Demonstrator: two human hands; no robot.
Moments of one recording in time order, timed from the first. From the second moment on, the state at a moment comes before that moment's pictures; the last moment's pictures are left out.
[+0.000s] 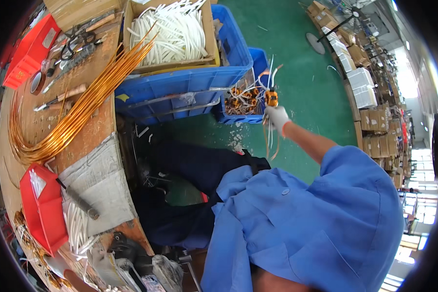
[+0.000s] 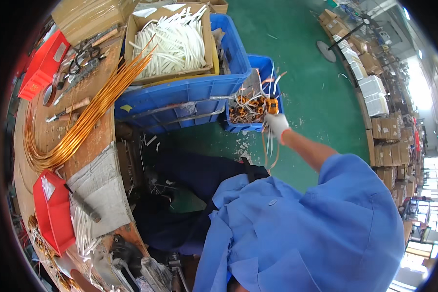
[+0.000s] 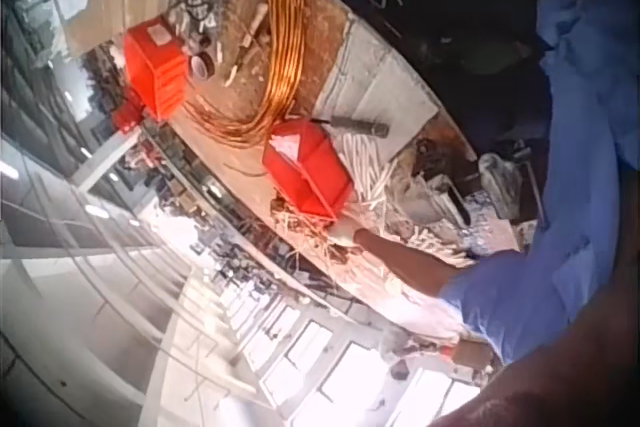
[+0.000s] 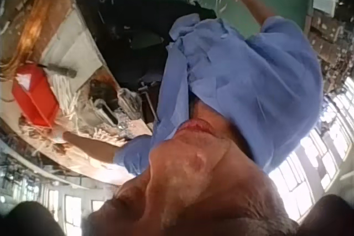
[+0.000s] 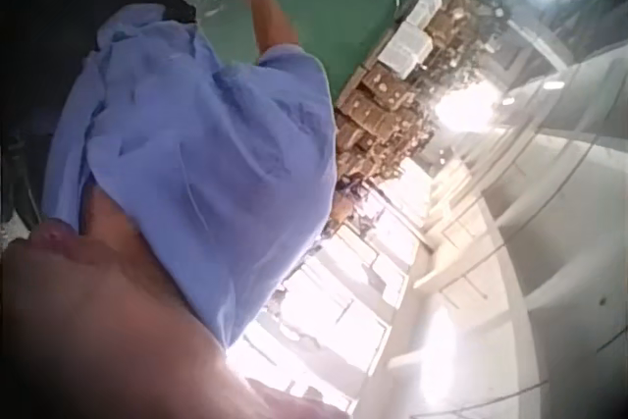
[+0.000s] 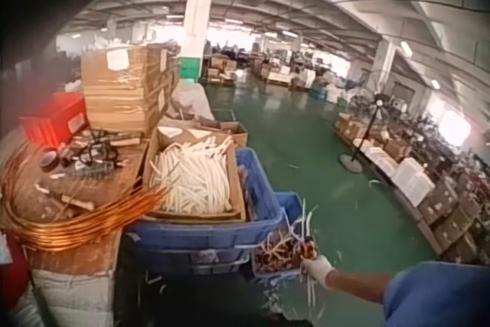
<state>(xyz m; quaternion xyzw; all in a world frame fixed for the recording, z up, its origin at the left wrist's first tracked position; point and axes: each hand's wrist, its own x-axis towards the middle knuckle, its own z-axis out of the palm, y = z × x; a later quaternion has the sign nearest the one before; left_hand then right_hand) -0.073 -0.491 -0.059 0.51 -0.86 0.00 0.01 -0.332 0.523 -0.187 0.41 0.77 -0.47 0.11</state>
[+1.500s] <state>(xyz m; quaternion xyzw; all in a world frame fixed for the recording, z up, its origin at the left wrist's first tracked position) -0.026 -0.014 0.132 0.48 -0.86 -0.20 0.02 -0.165 0.187 -0.076 -0.55 0.69 -0.44 0.13</state>
